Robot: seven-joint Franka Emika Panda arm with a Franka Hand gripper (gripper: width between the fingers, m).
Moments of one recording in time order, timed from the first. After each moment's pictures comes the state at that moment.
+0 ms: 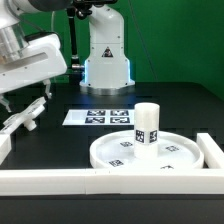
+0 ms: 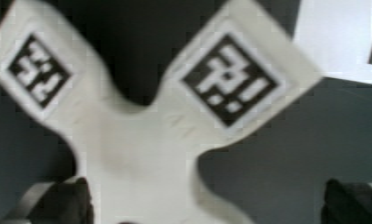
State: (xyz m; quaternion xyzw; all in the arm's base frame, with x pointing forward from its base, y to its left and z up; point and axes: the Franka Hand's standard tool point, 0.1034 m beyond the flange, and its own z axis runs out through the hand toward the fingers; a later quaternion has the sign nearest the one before) arm 0.399 -0.199 0.054 -0.99 -0.07 0.04 0.13
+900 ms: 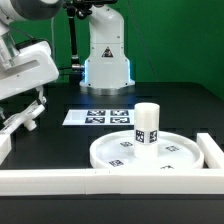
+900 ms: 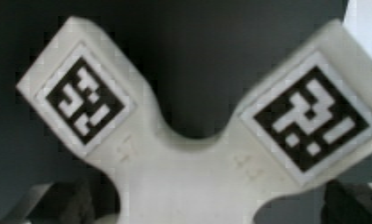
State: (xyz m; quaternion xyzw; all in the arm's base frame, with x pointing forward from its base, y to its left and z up) arm 0.390 -0.211 0.037 -0.98 -0.08 0.05 0.15
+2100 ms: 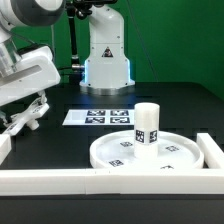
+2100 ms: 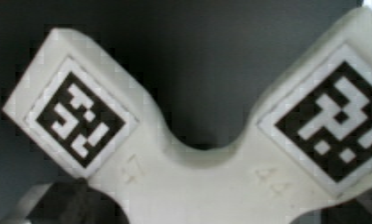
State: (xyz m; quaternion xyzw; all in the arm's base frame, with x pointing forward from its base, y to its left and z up) arm 0.389 -0.209 0.026 -0.98 -0.09 0.06 0.15
